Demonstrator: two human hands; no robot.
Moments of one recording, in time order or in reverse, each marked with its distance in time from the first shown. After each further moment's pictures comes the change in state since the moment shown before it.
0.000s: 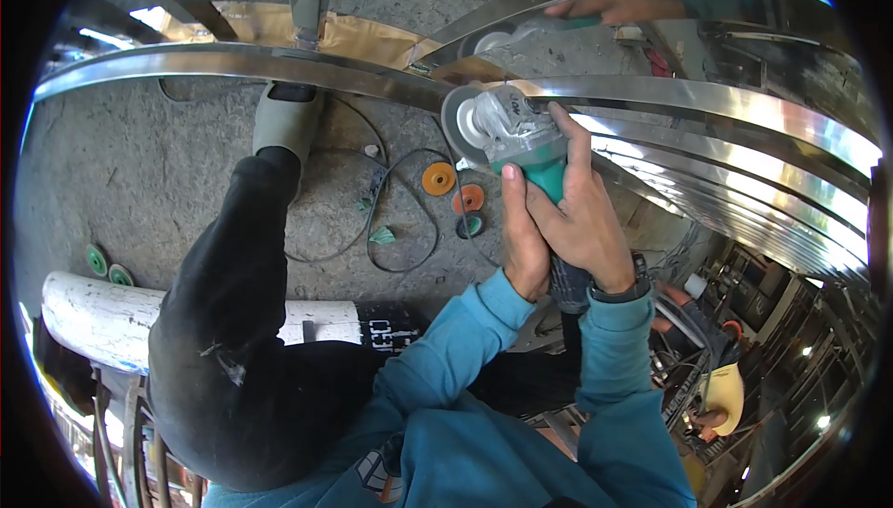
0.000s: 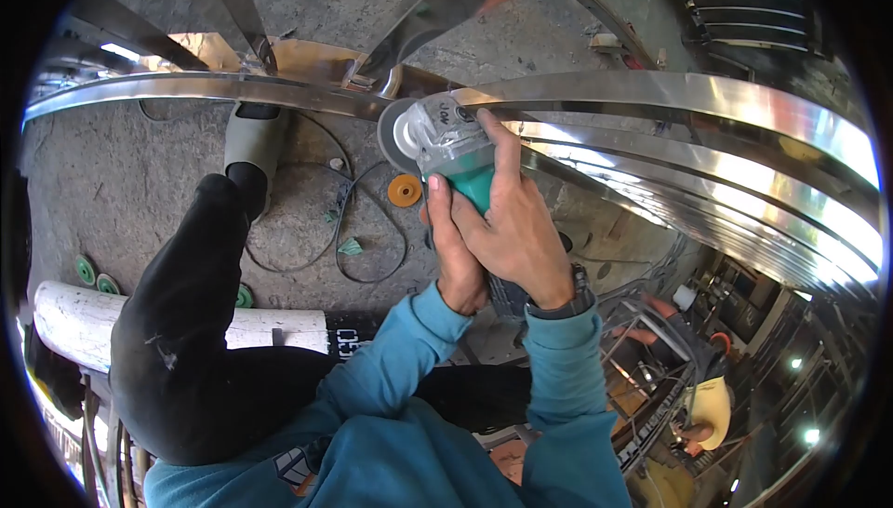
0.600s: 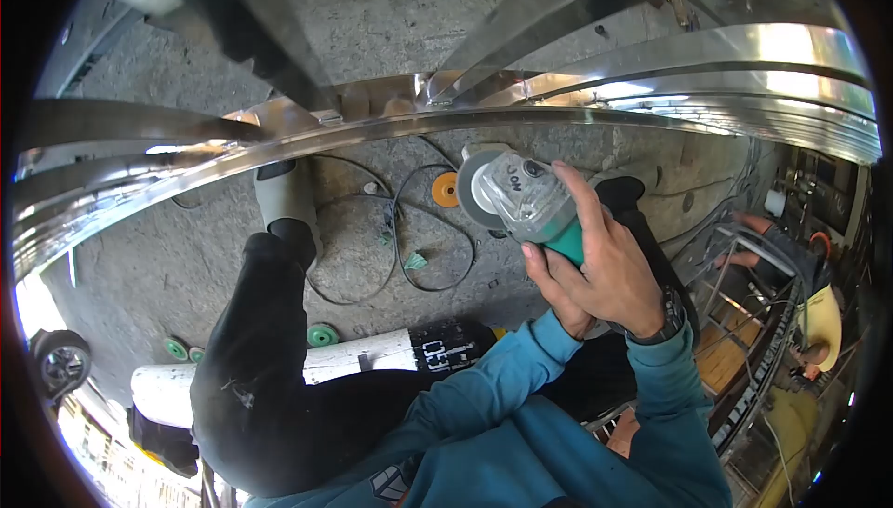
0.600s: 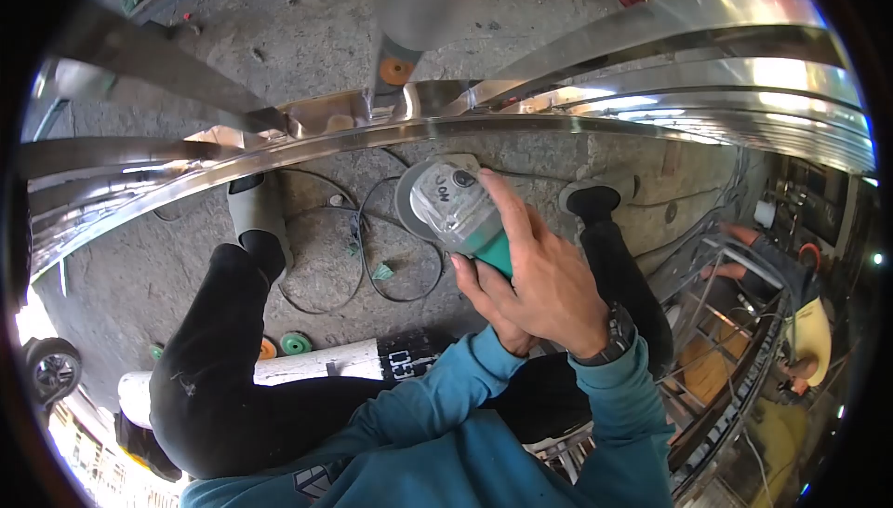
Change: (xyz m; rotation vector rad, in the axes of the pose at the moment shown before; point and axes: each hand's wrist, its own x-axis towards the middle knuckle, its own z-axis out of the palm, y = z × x) left_hand -0.038 -0.103 -0.043 0.158 -0.017 -0.112; right_hand -0.092 0.057 -0.016 -0.063 0.045 0.068
